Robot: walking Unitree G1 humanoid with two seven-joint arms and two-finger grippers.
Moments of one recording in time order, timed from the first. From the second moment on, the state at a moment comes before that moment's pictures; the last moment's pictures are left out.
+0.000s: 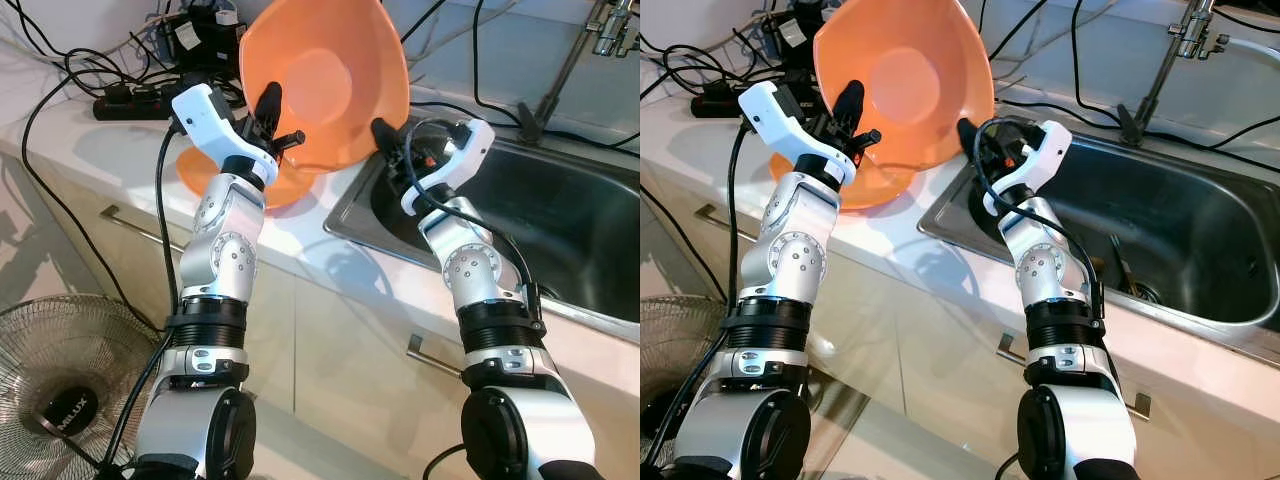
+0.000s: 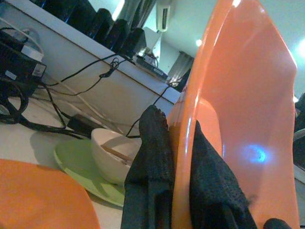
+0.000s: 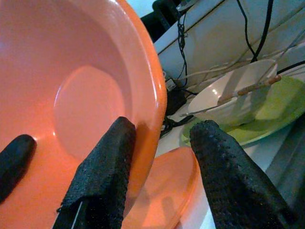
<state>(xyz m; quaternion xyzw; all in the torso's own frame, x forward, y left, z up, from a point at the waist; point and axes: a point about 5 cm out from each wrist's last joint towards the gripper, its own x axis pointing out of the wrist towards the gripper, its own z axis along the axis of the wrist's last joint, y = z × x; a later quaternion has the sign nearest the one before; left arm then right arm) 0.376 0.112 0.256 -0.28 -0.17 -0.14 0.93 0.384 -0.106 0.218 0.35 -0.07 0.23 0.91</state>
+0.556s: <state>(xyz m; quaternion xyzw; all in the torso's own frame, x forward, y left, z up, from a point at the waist) 0.376 0.110 0.251 -0.28 -0.15 -0.15 0.94 0.383 -0.102 0.218 0.36 -0.07 0.24 0.90</state>
